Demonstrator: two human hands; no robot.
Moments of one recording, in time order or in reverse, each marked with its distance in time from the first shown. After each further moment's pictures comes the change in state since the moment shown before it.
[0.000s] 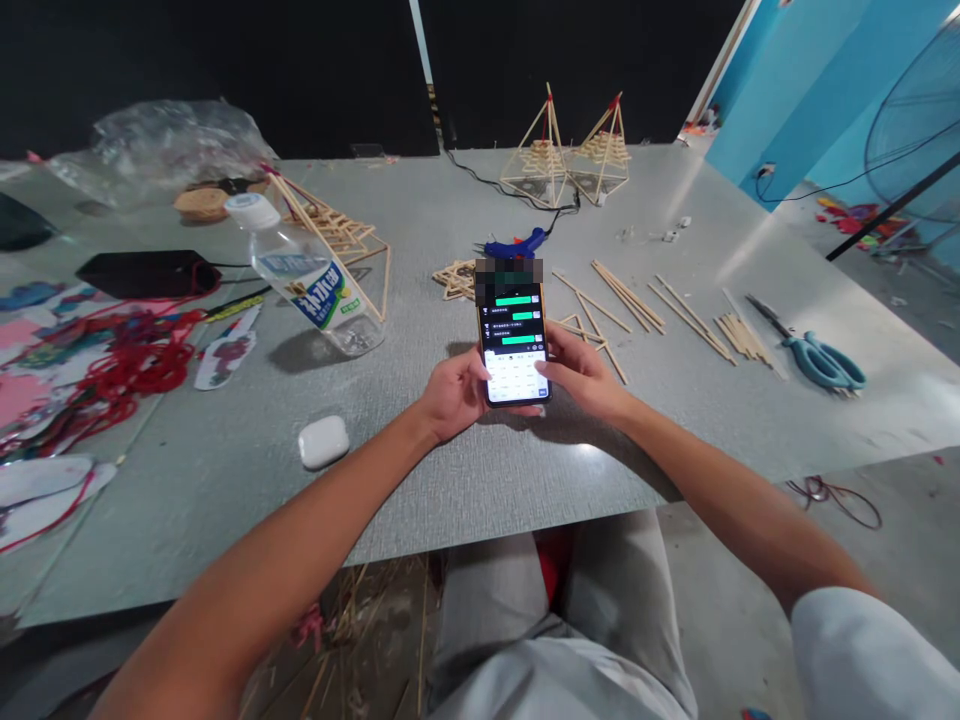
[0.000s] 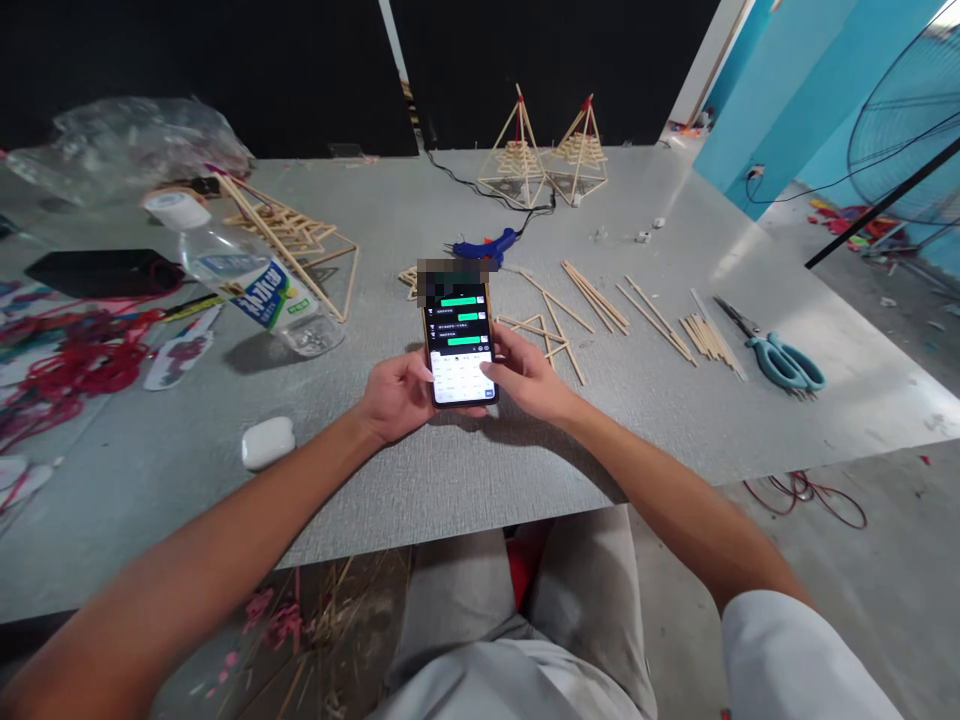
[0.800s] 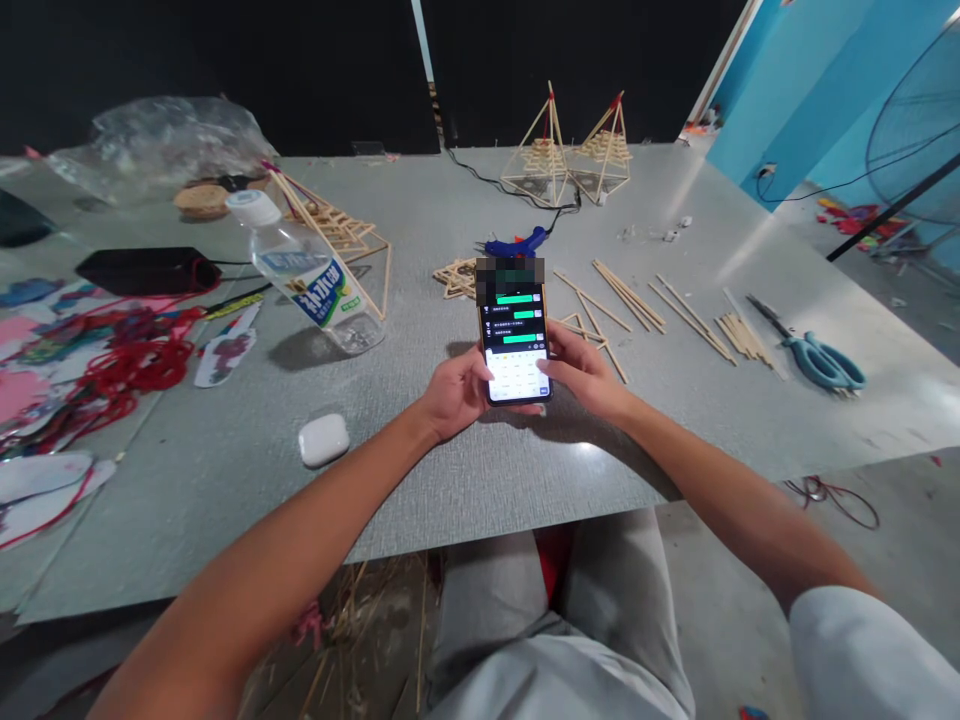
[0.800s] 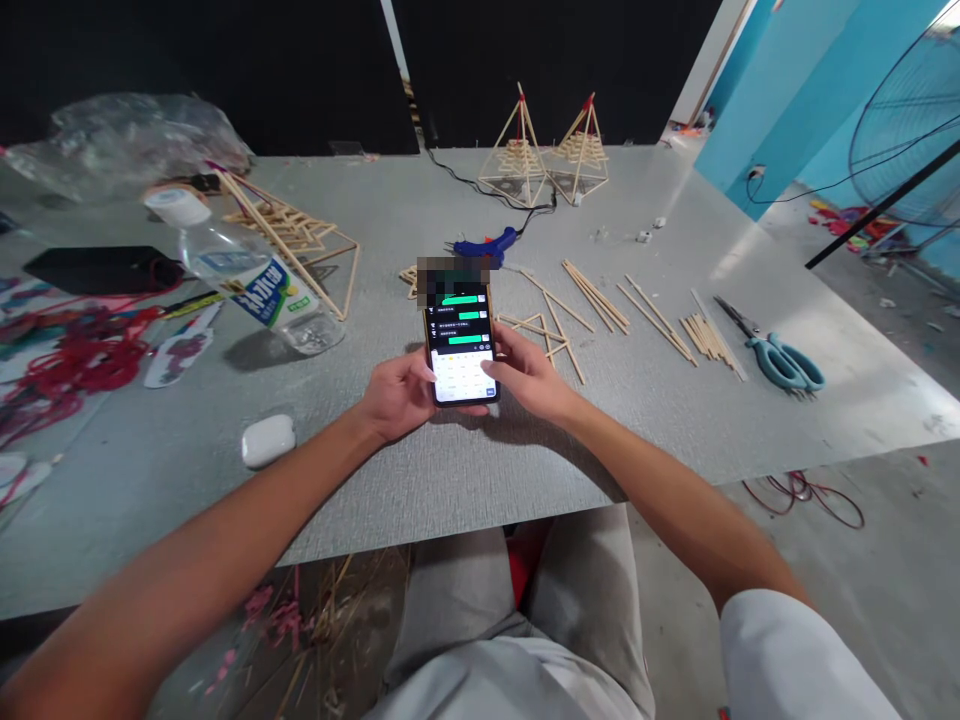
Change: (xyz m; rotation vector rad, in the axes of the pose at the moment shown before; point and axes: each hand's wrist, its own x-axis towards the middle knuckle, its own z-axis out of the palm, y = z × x) left_hand 0.000 -0.004 -0.006 0.006 -0.030 0.020; right_hand -0.001 -0.003 0.000 -0.006 0.018 0.017
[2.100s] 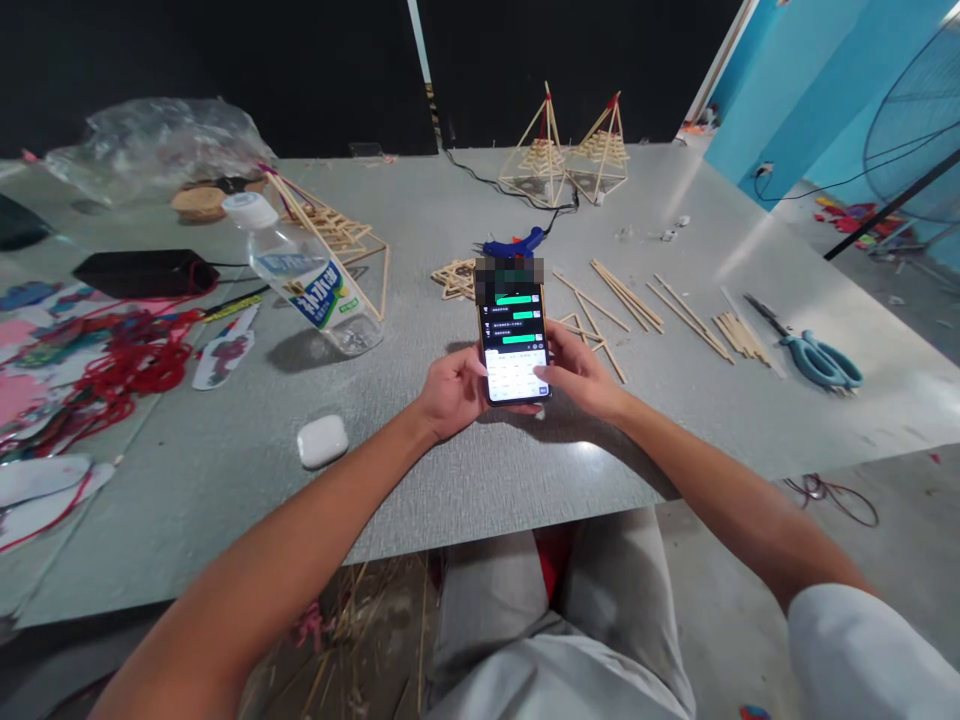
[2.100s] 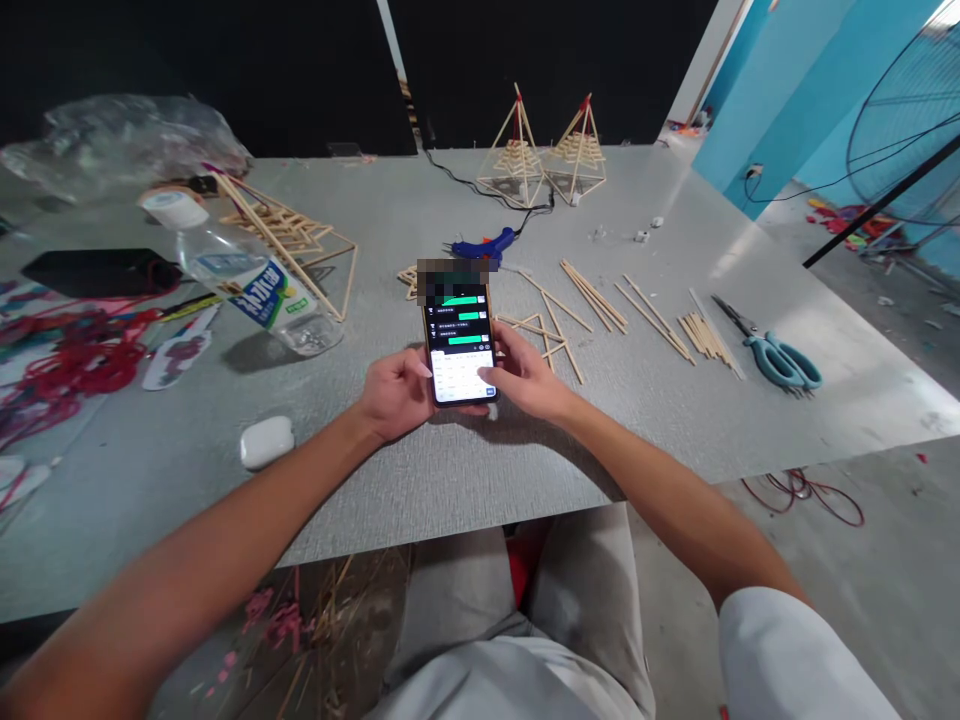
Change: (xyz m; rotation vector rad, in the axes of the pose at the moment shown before) left_hand 0.003 0.004 0.002 -0.059 -0.033 -0.019; right_hand 0.002 0.010 -0.004 -0.006 -0.041 -0.001
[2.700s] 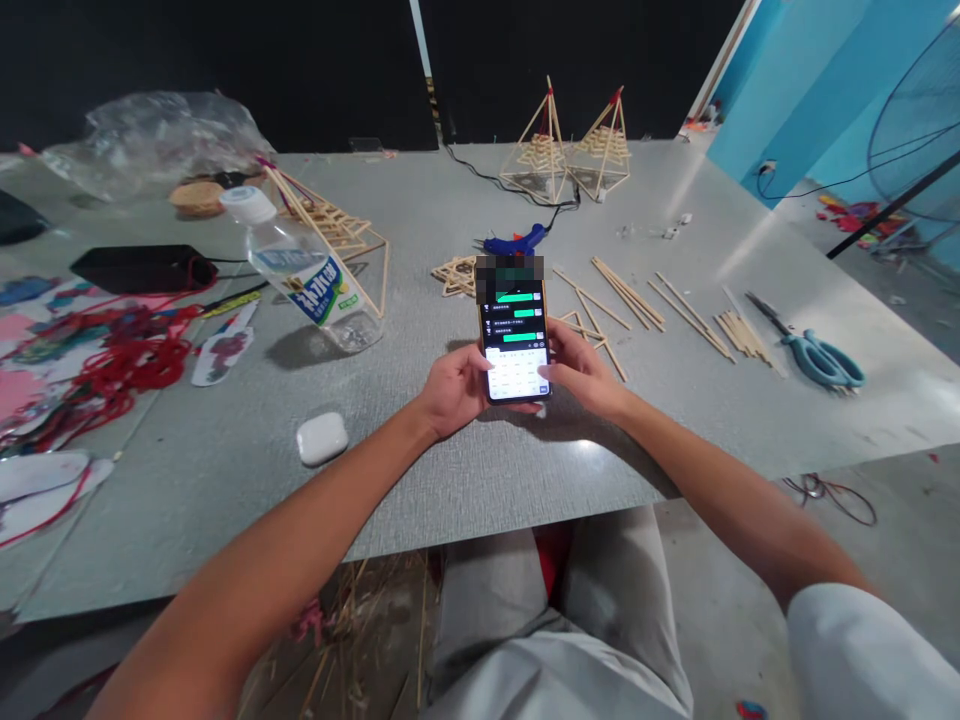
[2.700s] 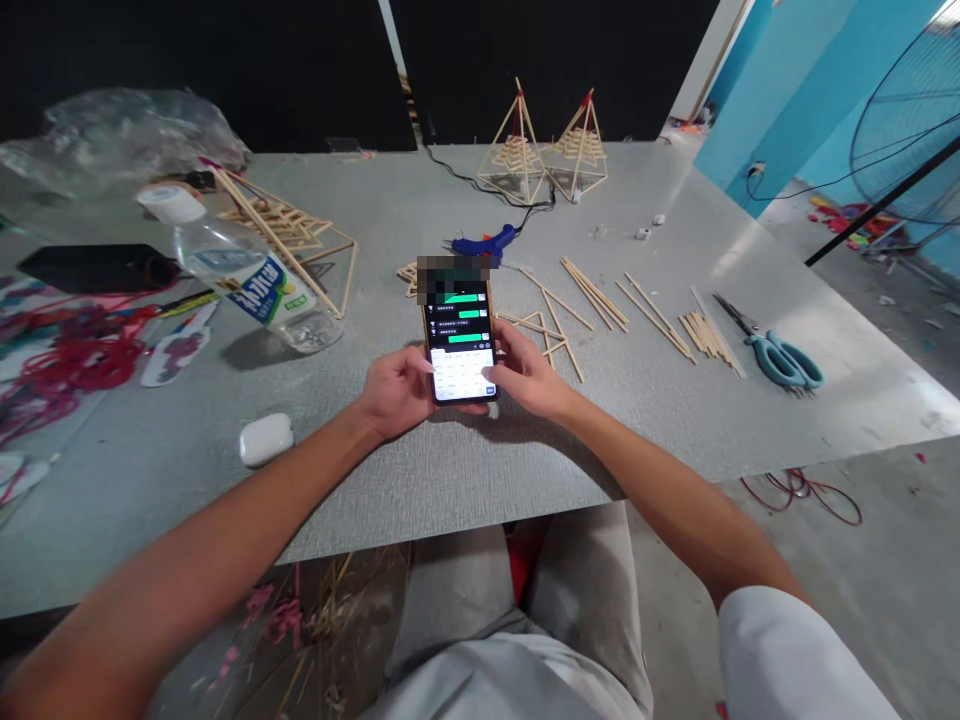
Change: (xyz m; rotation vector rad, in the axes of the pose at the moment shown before) left_hand 0.001 -0.002 -0.004 0.022 -0.028 0.001; right_hand 0.000 -0.002 0.000 0.004 -0.008 -0.027
